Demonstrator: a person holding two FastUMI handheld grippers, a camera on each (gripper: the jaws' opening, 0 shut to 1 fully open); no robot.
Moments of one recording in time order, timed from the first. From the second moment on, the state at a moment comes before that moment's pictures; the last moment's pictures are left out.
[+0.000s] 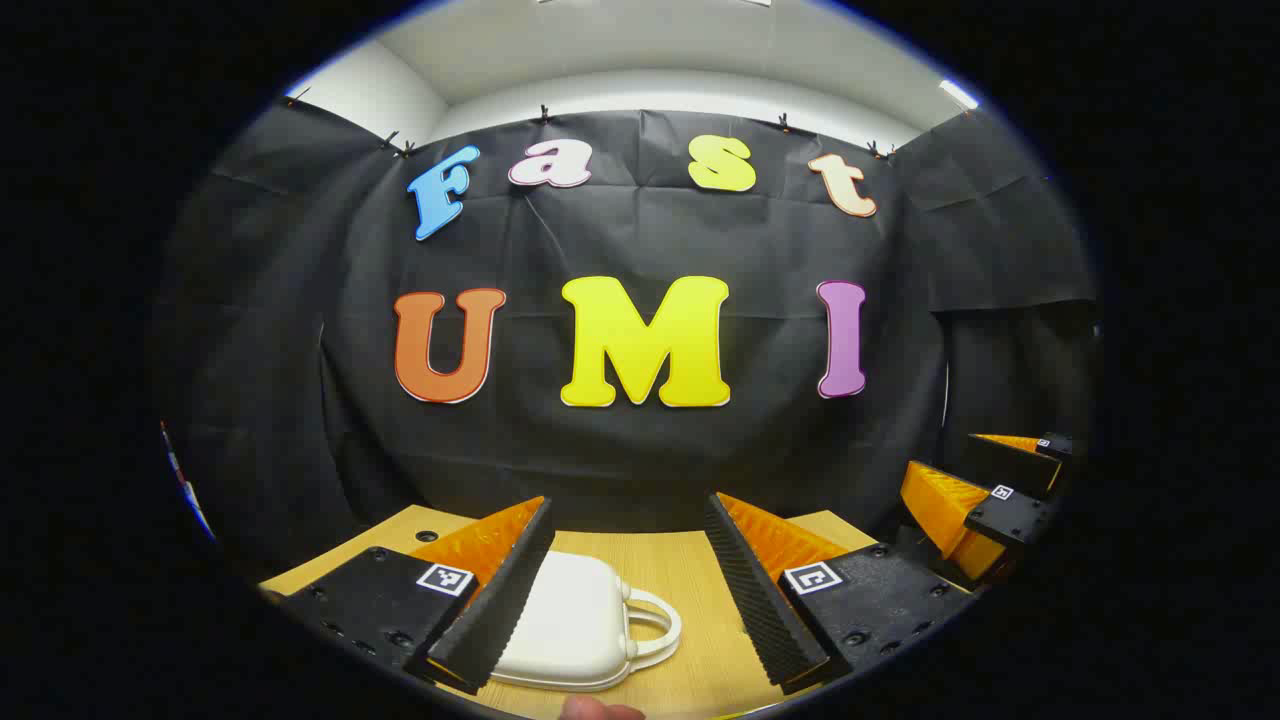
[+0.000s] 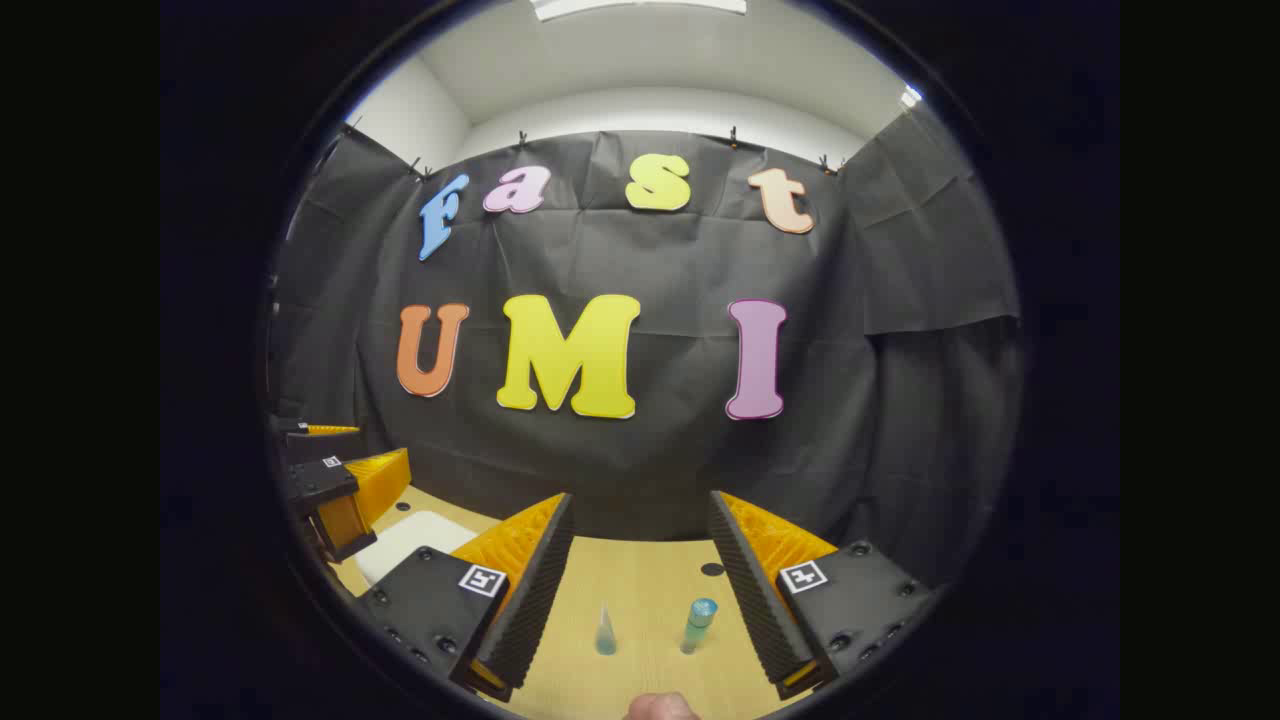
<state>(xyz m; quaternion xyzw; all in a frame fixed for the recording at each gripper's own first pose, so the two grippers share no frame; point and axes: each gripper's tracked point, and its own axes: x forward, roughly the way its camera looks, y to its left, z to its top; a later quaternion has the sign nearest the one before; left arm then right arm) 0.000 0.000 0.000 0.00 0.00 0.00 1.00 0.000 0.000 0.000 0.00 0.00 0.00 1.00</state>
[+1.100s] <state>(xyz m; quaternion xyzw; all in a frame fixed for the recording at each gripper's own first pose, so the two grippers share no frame) 0.027 -0.022 -0.019 0.01 0.02 -0.02 1.00 0.024 -0.009 0.003 -0.01 -0.01 0.01 1.00</state>
